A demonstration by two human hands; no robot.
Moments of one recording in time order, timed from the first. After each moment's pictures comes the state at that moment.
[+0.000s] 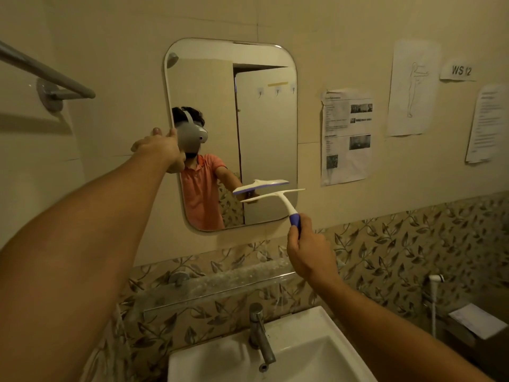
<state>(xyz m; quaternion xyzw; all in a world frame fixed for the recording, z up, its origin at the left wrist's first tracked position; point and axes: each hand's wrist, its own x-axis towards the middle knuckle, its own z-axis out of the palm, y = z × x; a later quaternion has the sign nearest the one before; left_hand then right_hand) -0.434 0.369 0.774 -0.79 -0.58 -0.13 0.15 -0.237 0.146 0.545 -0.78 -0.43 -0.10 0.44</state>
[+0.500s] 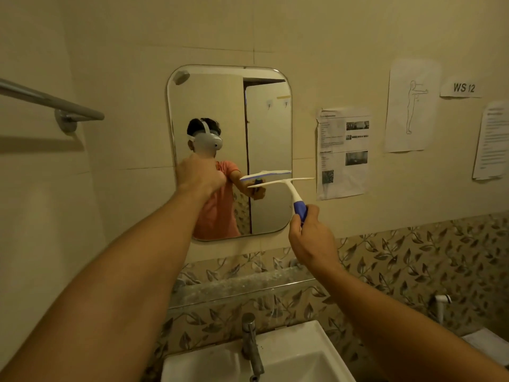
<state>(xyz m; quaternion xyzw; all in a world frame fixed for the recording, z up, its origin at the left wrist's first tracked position) -0.376 0.285 0.750 -0.78 -0.51 -0.34 0.12 -0.211 0.124 0.604 -0.77 -0.41 -0.10 0.48</state>
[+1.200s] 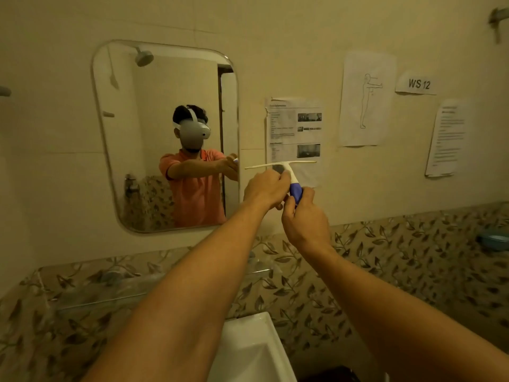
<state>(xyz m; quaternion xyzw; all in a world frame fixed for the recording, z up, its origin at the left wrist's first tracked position) -0.157 0.139 0.696 -0.86 -0.31 -0.35 -0.19 -0.103 0.056 0.624 -0.78 -0.38 -0.14 0.48</state>
